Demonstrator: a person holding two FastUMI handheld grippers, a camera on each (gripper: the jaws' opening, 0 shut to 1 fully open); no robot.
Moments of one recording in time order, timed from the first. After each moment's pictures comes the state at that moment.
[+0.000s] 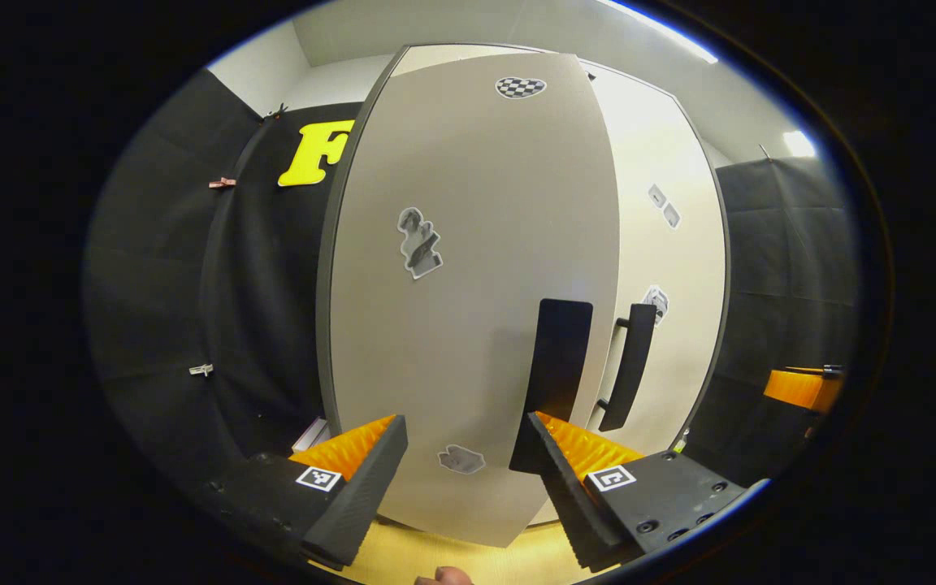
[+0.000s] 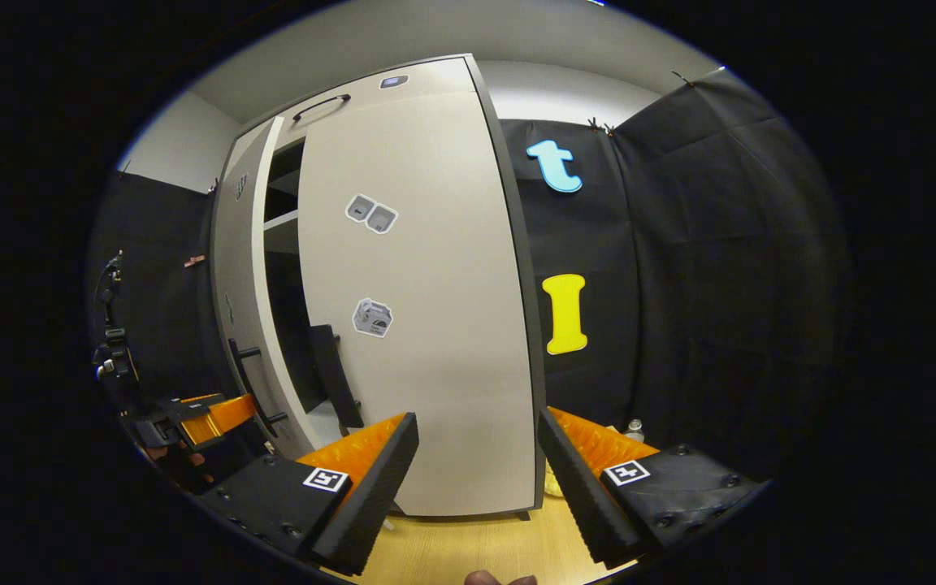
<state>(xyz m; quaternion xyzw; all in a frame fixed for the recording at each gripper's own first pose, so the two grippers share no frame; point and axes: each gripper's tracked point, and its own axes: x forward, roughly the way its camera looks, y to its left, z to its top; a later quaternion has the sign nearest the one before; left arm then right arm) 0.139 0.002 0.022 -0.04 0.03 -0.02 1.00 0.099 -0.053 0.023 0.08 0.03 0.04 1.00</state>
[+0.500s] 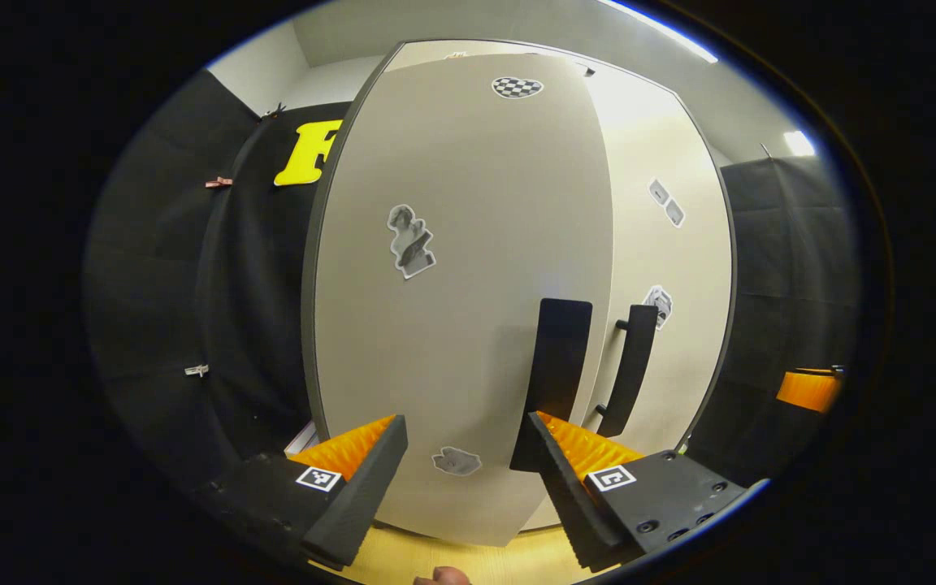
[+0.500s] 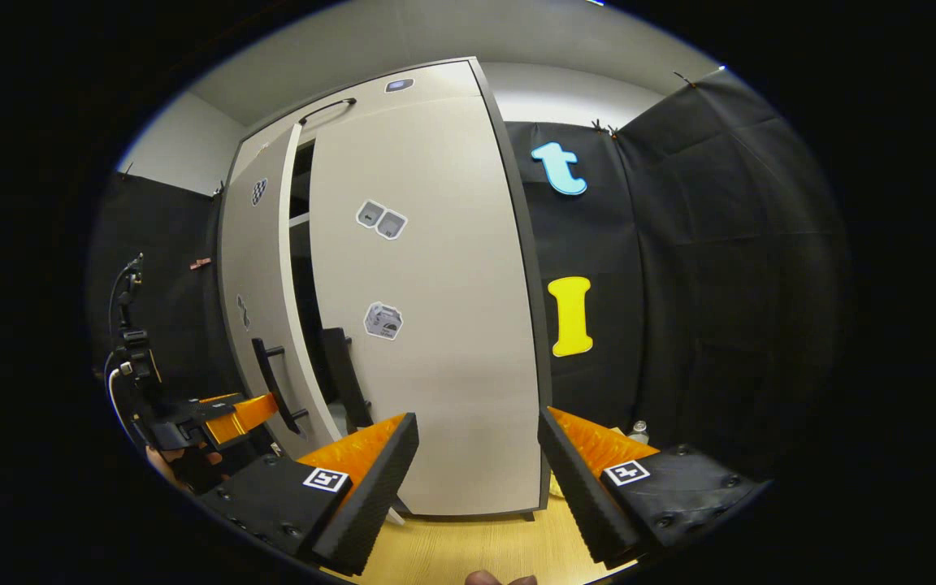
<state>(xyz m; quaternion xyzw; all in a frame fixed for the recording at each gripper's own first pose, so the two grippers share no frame) 0.146 0.001 0.023 -0.05 0.04 -0.02 1.00 0.091 -0.050 0.029 0.07 0.03 0.05 1.00</state>
